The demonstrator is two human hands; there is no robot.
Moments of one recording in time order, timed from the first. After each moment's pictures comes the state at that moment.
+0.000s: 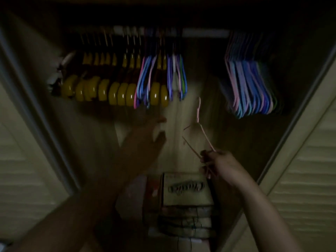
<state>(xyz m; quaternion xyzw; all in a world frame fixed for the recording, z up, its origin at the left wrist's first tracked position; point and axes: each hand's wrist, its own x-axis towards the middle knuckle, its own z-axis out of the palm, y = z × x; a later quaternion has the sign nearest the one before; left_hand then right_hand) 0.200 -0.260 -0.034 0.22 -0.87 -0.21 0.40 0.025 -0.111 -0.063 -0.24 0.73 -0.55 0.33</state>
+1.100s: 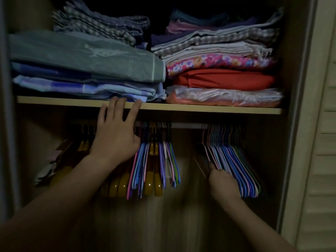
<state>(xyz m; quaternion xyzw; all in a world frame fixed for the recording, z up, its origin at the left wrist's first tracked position) 0.183 -0.371 0.174 0.29 -0.82 0.22 0.45 -0.059 -0.191 0.057 -0.36 0.90 -0.11 -0.22</state>
